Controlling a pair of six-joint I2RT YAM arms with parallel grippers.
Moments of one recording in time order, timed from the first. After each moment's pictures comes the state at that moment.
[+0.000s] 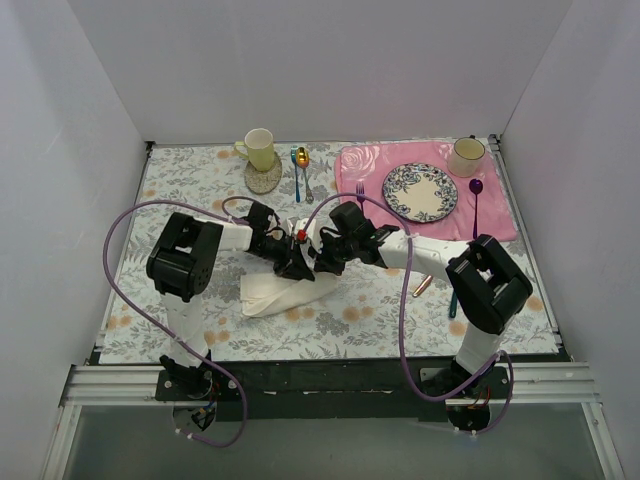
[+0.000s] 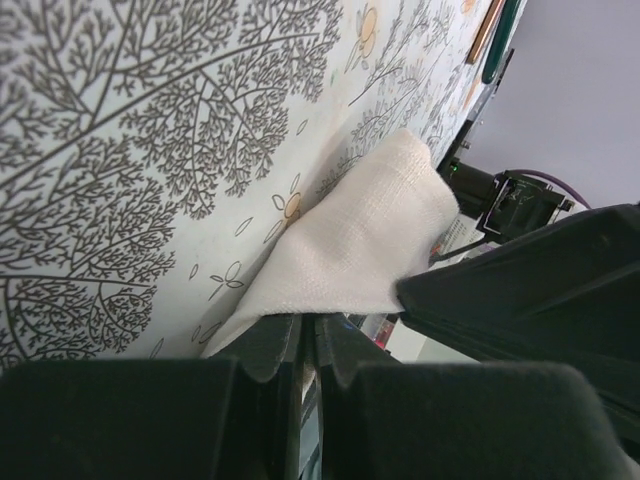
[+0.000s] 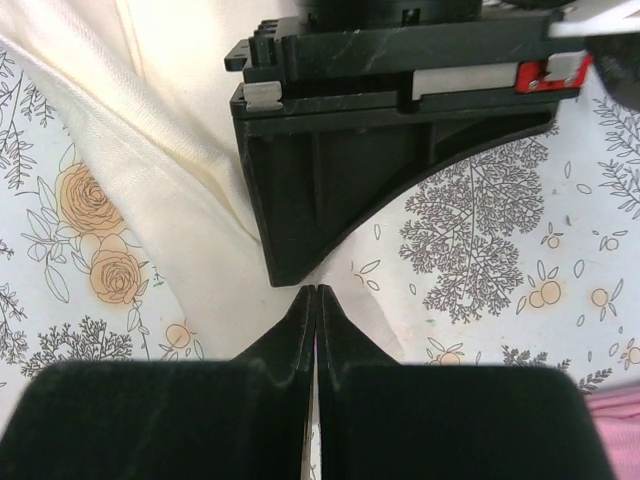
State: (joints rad) left arm -0.34 1.99 1.02 -0.22 0.99 -0.47; right arm 0.79 1.75 1.08 -0.13 -0.48 -0.44
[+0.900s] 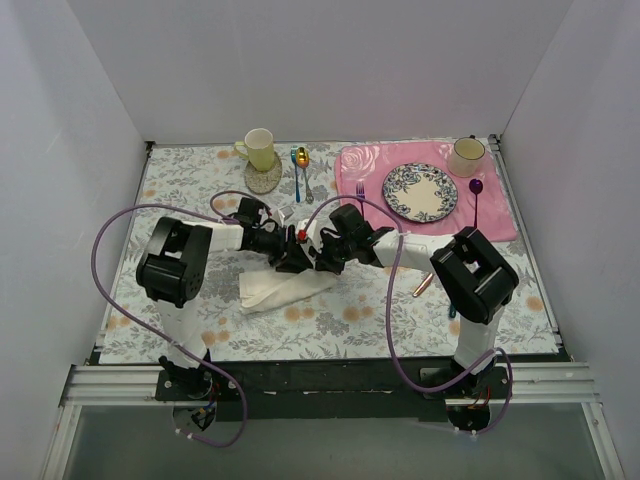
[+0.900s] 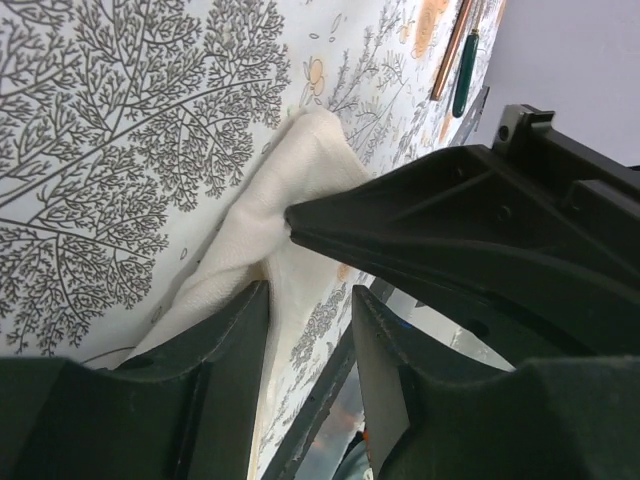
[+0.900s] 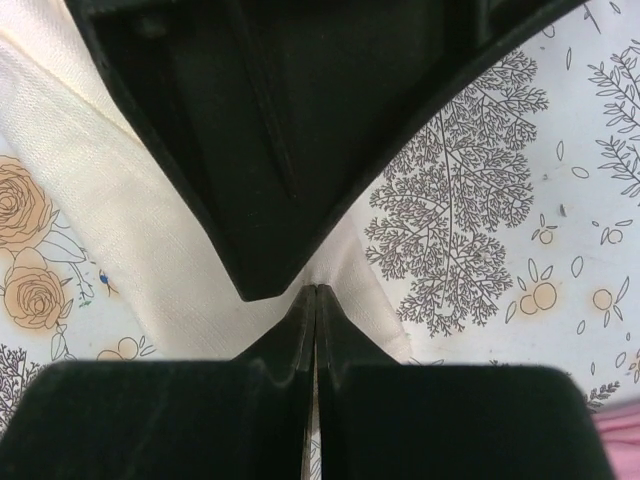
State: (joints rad) left arm -0.31 1.92 0.99 -0.13 0.97 -0.51; right arm 0.77 1.85 1.07 -0.05 -0.46 -0.45
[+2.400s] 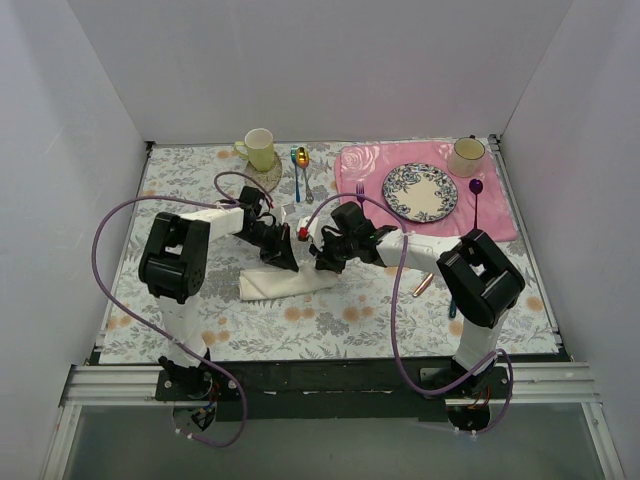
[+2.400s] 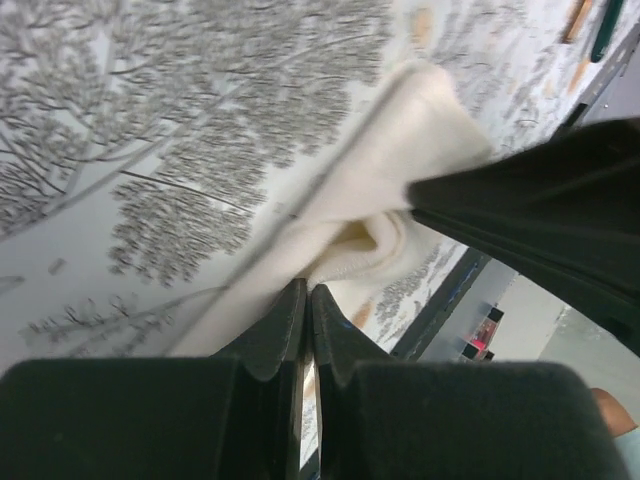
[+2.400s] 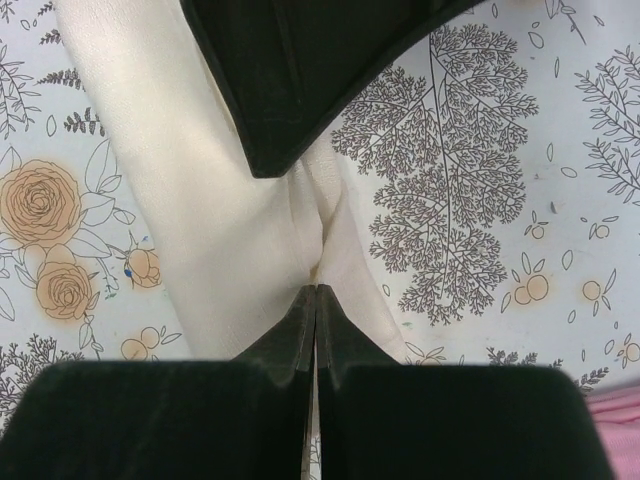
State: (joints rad) left arm -0.28 1.93 1.19 -0.58 0.81 -0.12; right arm 0.77 1.81 1.07 -0.06 -0.47 -0.43
